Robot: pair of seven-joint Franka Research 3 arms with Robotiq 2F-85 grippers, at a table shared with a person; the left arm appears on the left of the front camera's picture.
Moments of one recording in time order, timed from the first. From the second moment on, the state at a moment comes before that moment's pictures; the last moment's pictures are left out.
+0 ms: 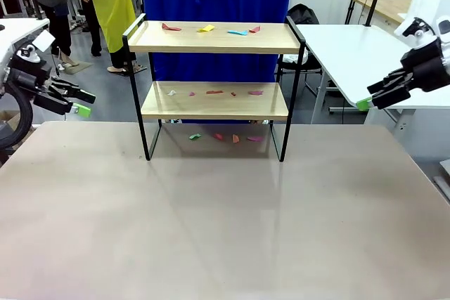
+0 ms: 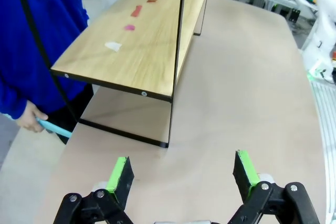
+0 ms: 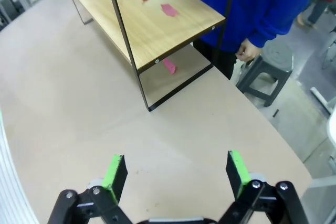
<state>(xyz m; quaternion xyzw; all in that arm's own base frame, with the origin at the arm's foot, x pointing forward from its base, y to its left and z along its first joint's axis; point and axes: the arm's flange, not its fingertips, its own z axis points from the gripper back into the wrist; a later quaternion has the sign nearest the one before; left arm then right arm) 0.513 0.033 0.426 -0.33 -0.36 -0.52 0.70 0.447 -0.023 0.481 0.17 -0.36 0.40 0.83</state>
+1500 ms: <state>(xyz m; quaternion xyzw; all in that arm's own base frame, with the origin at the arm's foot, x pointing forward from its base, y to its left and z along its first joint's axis) 0.625 0.121 0.326 -0.40 -0.56 -0.52 0.50 0.564 -0.180 0.389 0.29 -0.49 0.45 0.69</state>
